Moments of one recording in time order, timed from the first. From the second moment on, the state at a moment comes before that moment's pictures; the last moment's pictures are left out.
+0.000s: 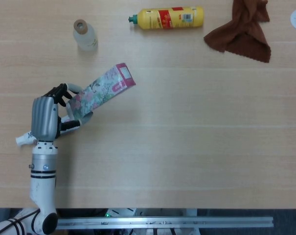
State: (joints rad) left arm -0.27 -1.86 -0.15 -1.16 1.48 1.50 -0.28; right arm 0.16 -1.26 0.11 -1.30 -1.45 1.39 0.27
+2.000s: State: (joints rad) left arm -0.29 -1.69 -0.06 -1.20 1.61 1.56 0.26; right arm 0.15 -1.22 0.11 -1.41 -1.53 1.52 0.24
